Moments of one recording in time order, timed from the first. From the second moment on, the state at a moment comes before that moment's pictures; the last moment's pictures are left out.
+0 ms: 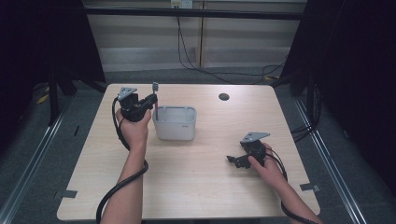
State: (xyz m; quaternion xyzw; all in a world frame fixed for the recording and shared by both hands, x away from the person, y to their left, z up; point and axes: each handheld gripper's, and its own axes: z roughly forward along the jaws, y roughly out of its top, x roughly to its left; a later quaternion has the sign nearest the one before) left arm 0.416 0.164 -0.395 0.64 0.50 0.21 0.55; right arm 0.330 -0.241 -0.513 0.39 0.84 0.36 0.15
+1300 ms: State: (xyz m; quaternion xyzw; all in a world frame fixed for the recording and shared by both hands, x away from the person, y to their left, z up) left arm 0.400 0.164 -0.424 0.64 0.49 0.22 0.54; right arm 0.330 -0.241 -0.513 0.39 0.84 0.36 0.15
